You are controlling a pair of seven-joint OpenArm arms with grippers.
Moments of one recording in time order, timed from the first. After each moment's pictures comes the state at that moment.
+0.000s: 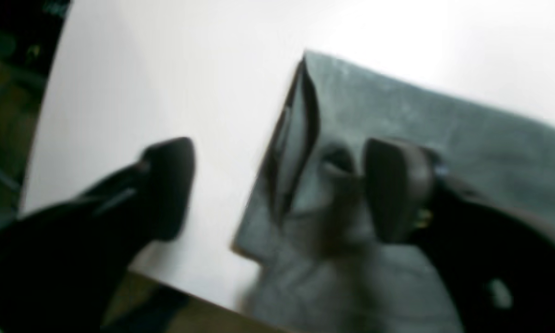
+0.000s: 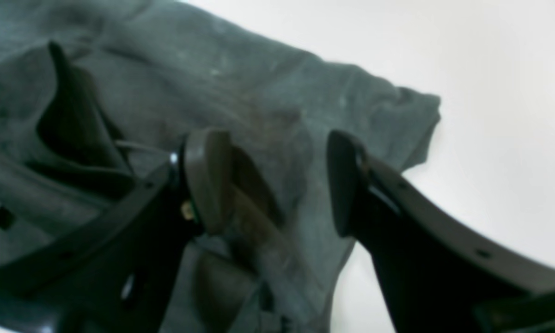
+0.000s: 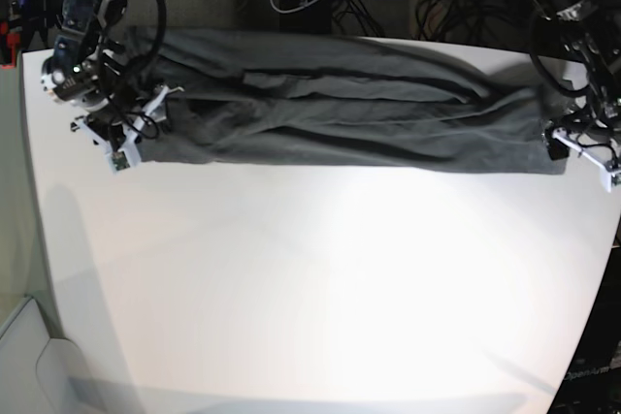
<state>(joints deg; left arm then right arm) 0.0 -14.6 -39.9 86.9 -7.6 -24.2 54.9 -9.8 2.9 24.2 98.4 6.1 39.9 -51.2</state>
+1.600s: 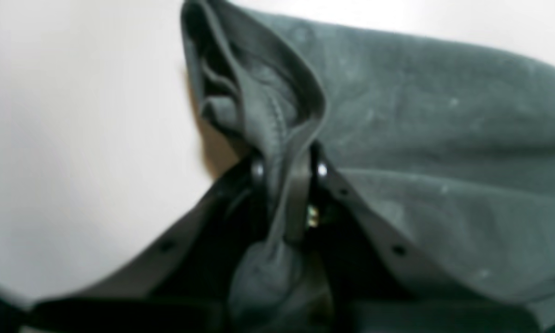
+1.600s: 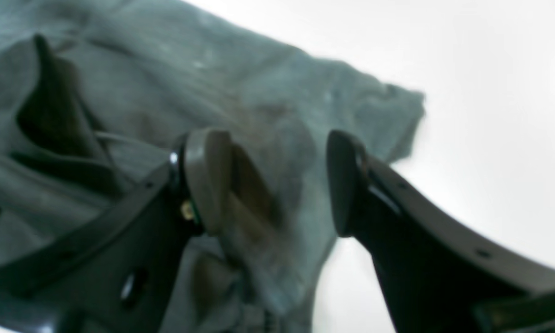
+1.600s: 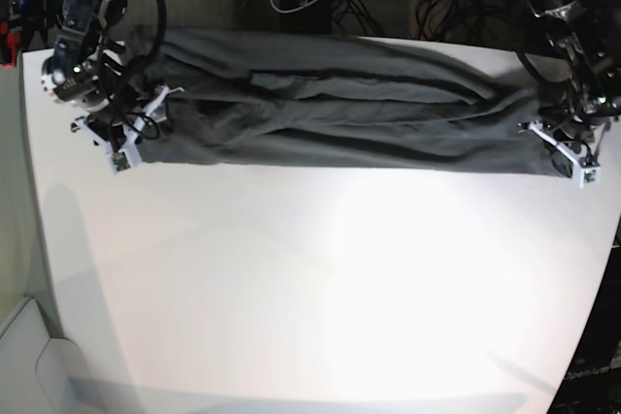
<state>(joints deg) 1.2 -13.9 -35.1 85.2 -7.5 -25.9 52.4 -9.8 2.9 24.2 98.4 6.1 39.9 -51.1</state>
